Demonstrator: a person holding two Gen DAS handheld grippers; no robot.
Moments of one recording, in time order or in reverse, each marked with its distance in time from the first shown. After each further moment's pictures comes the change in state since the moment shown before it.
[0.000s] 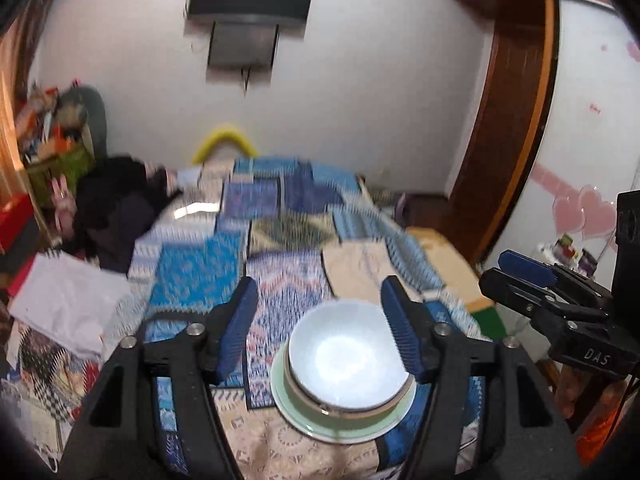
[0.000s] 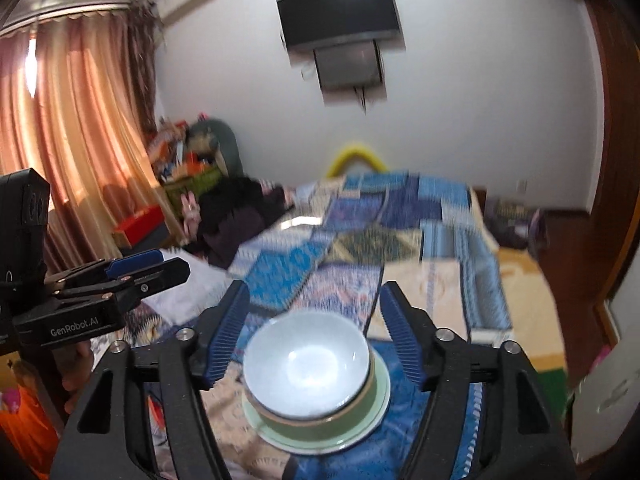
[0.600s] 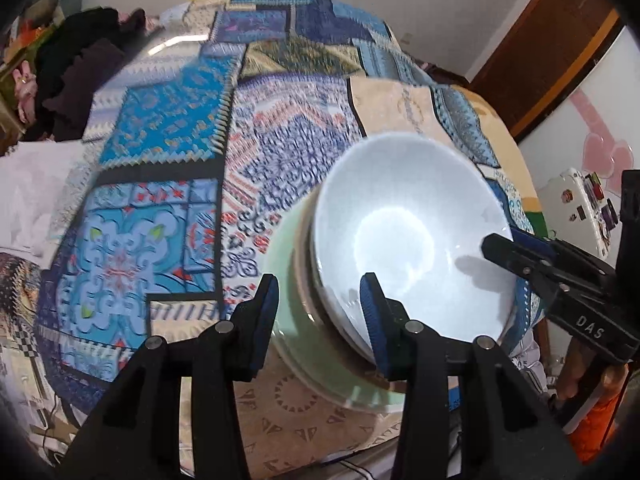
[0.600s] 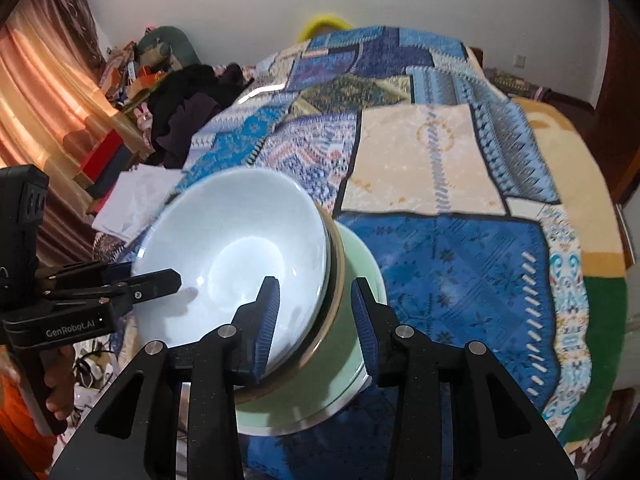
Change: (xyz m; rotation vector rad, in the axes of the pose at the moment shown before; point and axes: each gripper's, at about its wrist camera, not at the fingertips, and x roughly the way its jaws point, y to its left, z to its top) left arm 0.156 0.039 -0.085 -0.100 0.571 -0.018; right arm 0.123 -0.058 -0.076 0.159 0.456 -0.016
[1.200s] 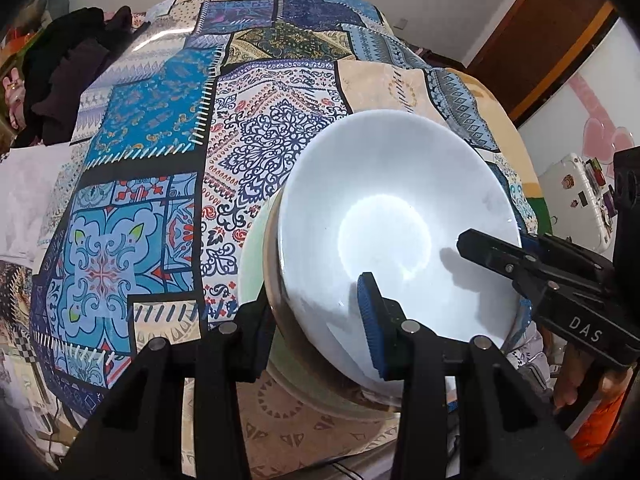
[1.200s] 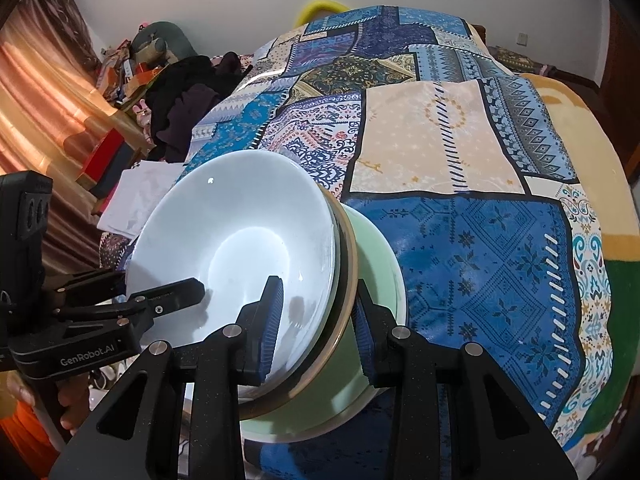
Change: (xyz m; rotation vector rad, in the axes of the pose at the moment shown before) left arm 0.024 -0.015 0.002 0.028 0.063 -0.007; right arm 0.024 -0.003 -0.003 0.045 0.073 0.035
